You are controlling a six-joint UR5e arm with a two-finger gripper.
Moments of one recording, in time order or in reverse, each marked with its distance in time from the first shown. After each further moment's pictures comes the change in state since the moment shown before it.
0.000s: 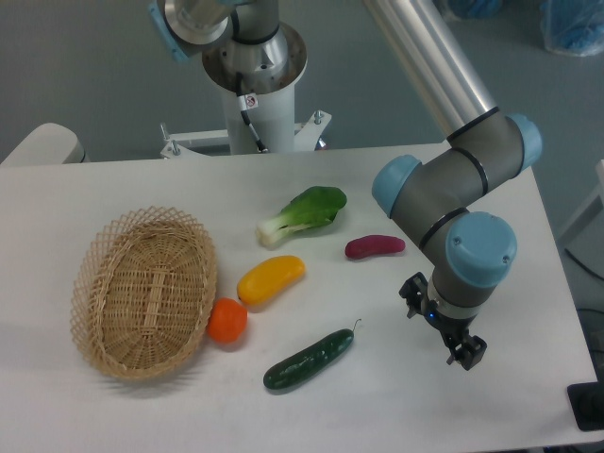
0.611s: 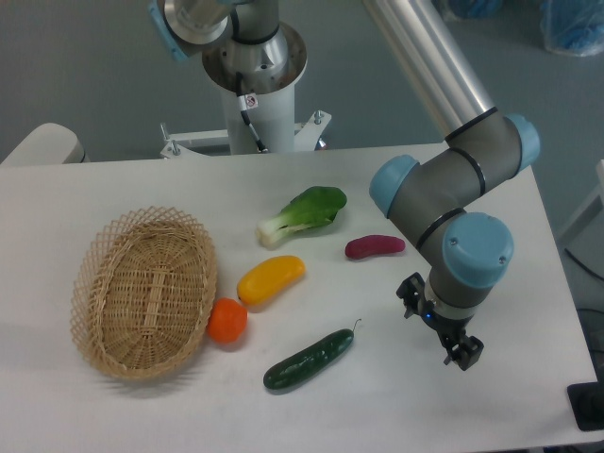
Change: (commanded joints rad) arm -0.017 0.005 -0.005 -0.008 -0.003 -0.018
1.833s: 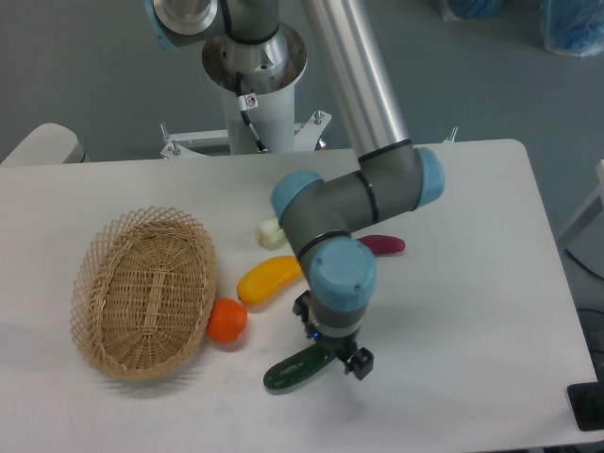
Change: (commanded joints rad) arm -0.222 0.025 -0.169 0.136 0.006 -0.365
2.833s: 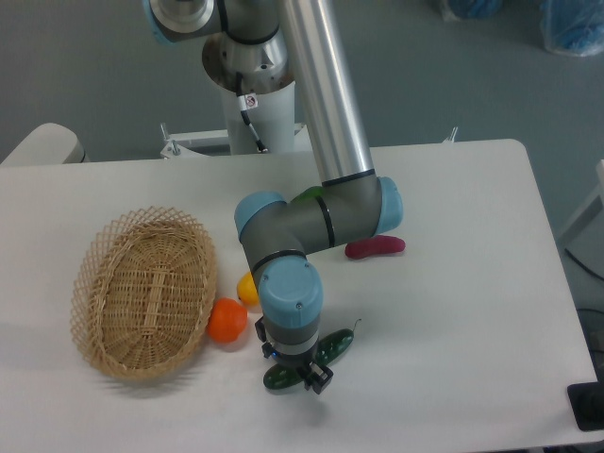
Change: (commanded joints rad) arm -0.052 -0.037 -0.008 0.094 0.000 -0.107
